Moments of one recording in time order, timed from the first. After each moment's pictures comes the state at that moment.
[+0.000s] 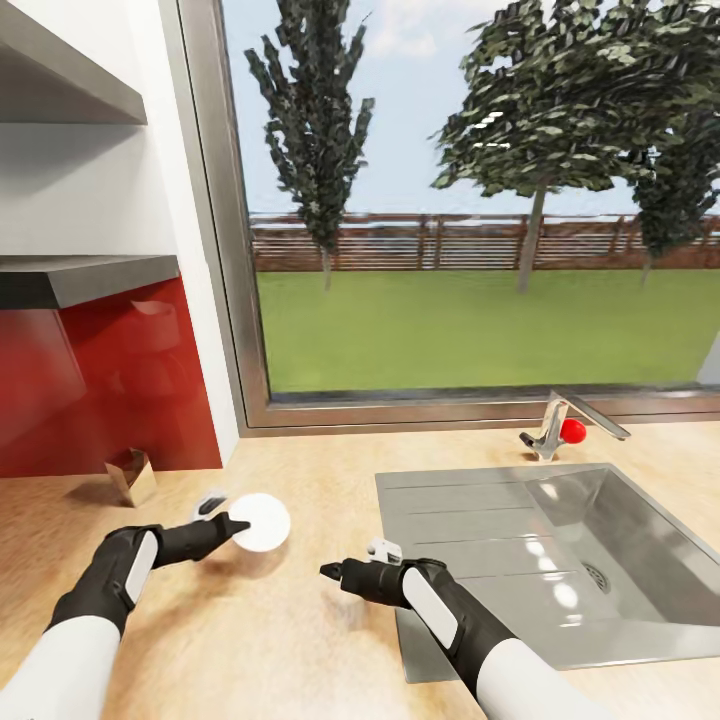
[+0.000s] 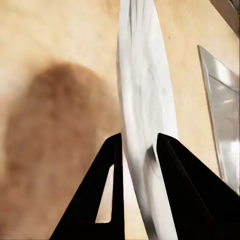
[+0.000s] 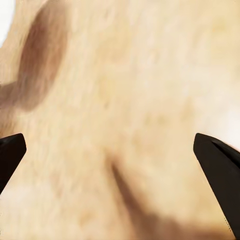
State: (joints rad) left arm -0.66 0.11 0.41 -0.73 0.05 0.81 -0.66; right arm -0.63 0.15 0.46 -0.60 -0.81 0.52 0.14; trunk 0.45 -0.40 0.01
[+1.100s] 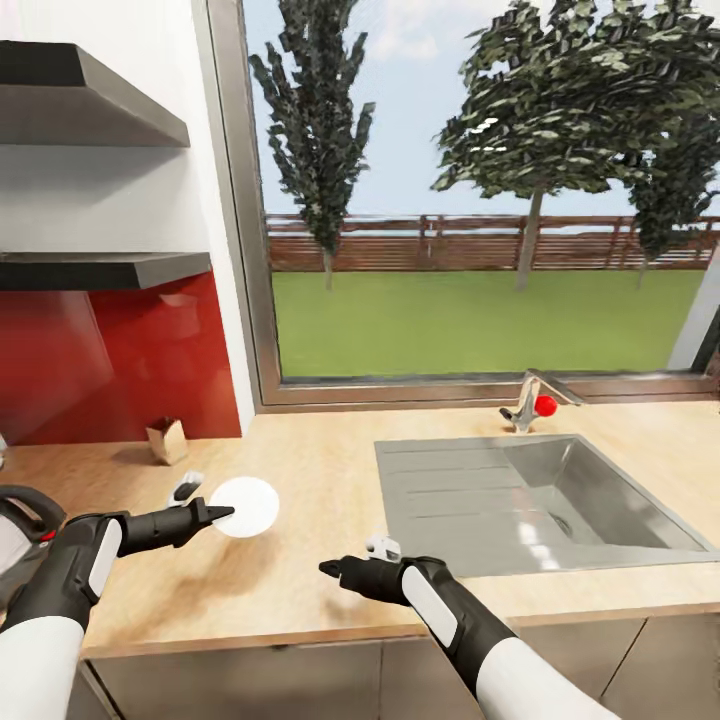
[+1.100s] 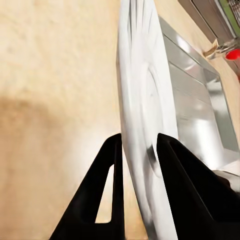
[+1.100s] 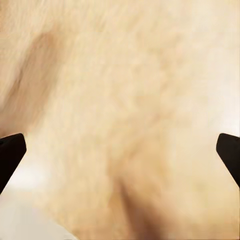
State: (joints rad) left arm -0.65 0.20 0.40 -0.86 0.06 0.97 -0.87; right arm -0.63 0.15 0.46 -0.61 -0.80 0.51 0.15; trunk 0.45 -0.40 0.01
